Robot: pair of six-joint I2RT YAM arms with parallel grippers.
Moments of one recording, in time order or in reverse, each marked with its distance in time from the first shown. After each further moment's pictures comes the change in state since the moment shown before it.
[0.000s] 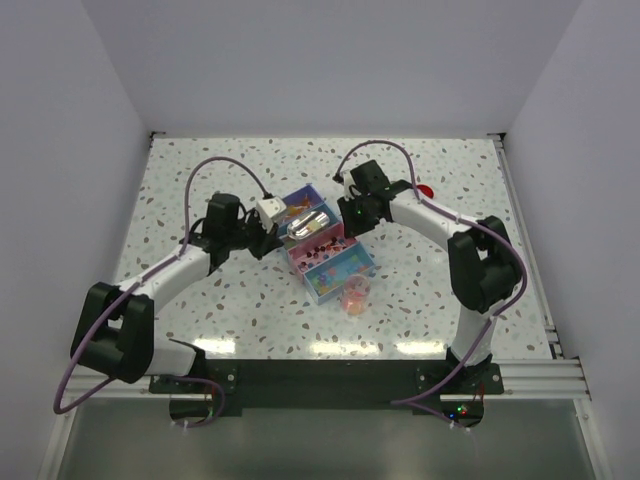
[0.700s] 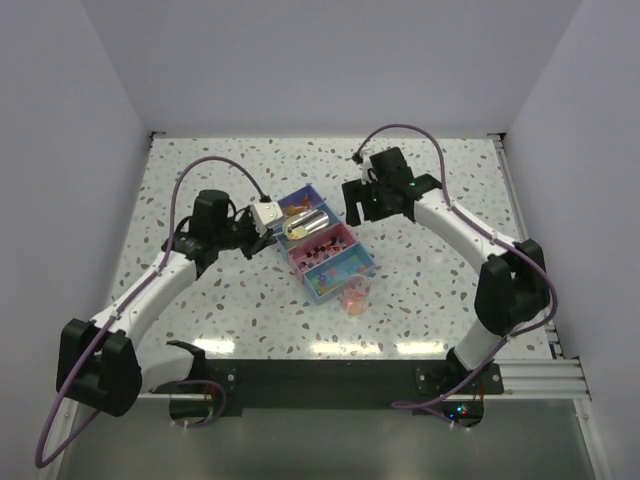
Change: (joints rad) left arm 0.004 -0.172 0.054 -0.212 0.031 0.191; right arm -0.028 -0.169 -0.003 -0.036 0.065 0.048
